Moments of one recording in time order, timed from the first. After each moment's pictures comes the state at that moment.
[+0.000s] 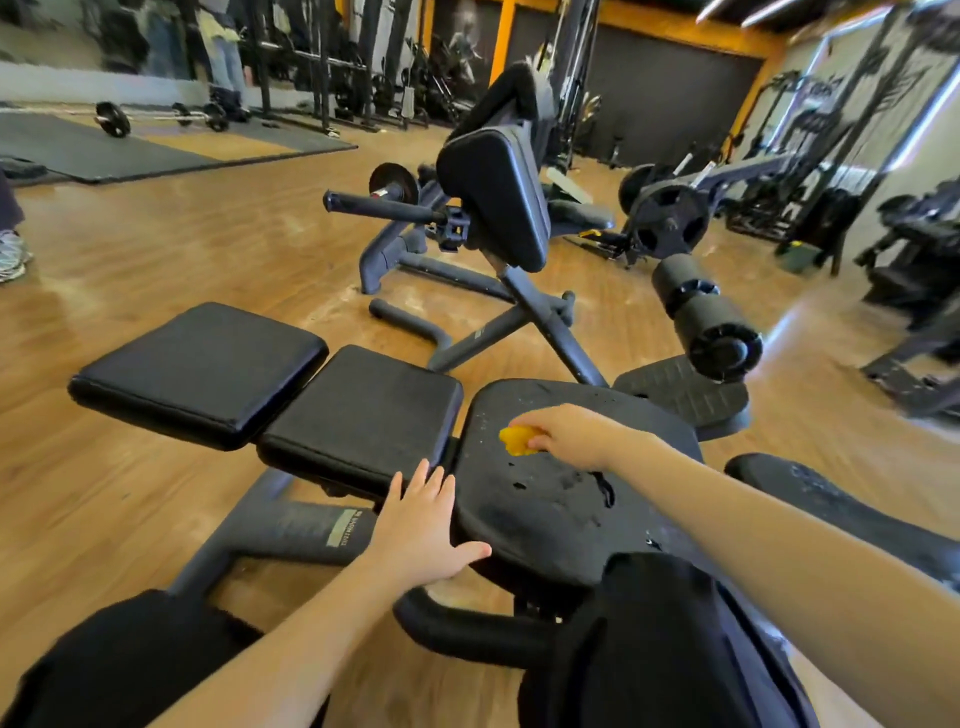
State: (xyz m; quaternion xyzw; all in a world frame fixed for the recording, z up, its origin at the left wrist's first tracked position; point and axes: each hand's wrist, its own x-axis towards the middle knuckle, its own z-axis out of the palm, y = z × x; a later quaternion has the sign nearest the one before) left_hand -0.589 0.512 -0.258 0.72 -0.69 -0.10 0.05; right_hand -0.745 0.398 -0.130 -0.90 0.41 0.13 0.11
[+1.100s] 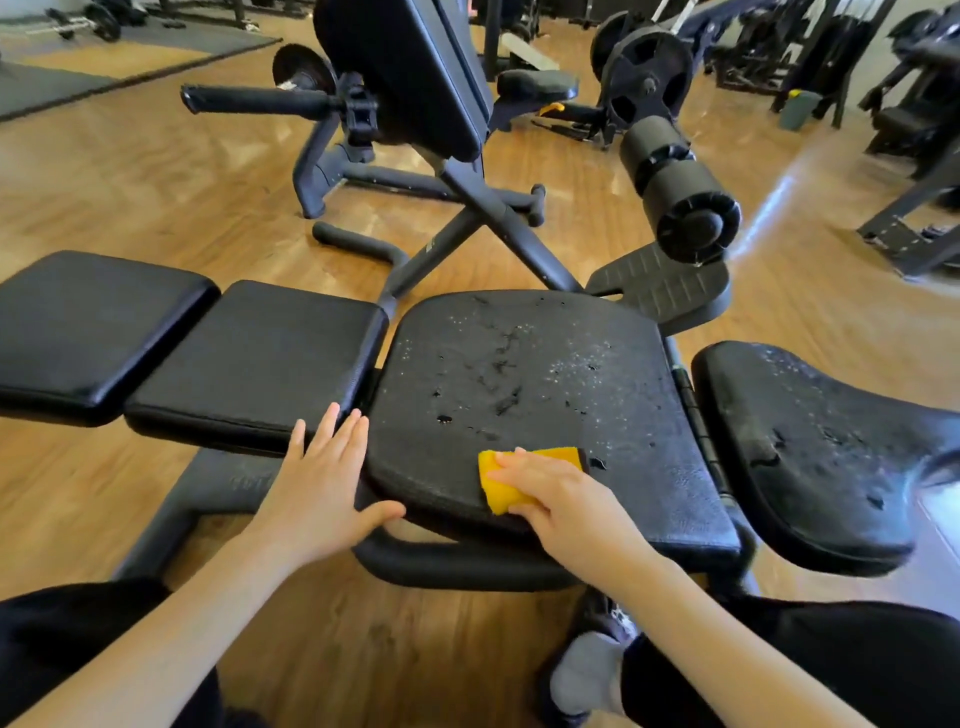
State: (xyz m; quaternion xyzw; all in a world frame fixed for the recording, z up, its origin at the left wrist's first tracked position) left_hand -0.599 0.519 -0.252 0.73 -0.69 -0.04 -0.01; right_hand -0.854 0.476 -0.237 -0.87 0.43 -0.10 0.20
